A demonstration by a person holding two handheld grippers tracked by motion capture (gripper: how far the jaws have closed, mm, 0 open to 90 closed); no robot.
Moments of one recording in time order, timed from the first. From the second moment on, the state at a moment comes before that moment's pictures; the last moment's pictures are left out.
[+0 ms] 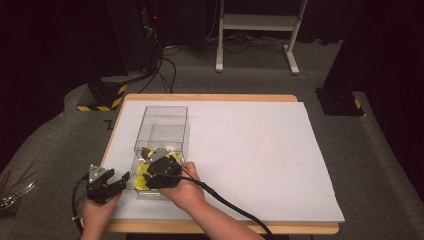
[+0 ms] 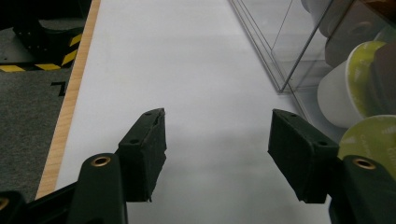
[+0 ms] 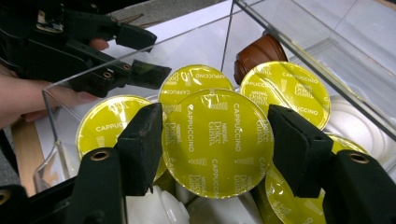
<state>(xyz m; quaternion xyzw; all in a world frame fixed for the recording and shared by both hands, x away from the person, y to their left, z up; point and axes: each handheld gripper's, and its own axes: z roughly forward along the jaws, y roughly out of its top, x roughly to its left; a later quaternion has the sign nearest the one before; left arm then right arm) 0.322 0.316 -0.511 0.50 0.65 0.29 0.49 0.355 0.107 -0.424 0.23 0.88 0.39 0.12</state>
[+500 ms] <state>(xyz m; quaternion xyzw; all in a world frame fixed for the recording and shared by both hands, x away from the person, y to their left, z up) 0.322 0.315 -0.512 0.50 0.65 0.30 0.49 0.346 0.100 -0.418 0.22 0.87 0.41 0.13</state>
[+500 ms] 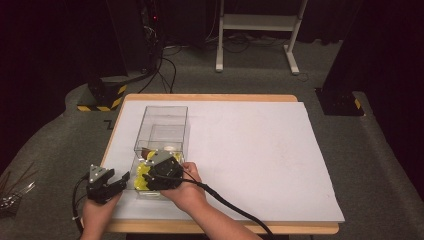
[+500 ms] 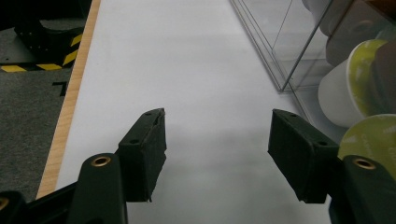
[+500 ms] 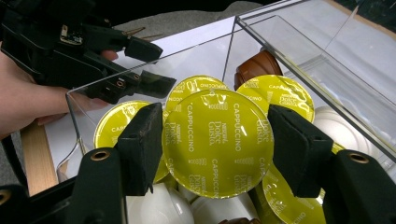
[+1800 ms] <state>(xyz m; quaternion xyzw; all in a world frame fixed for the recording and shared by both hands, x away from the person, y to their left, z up) 0.323 0.314 -0.512 0.50 0.65 0.30 0.48 0.341 0.069 -0.404 0.23 0.84 0.47 0.15</state>
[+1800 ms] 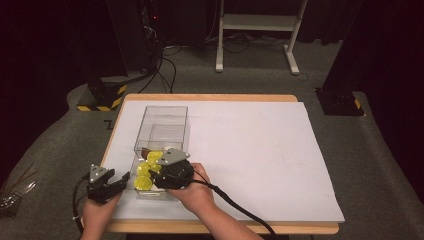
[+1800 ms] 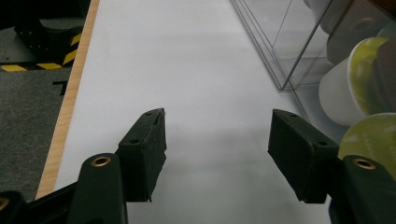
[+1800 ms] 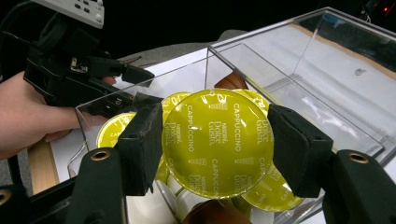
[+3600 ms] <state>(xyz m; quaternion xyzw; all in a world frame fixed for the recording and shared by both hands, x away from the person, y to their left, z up) 0.323 0.314 -0.512 0.51 0.65 0.30 0.48 0.364 -0.019 -0.399 0.30 0.80 0.47 0.20</state>
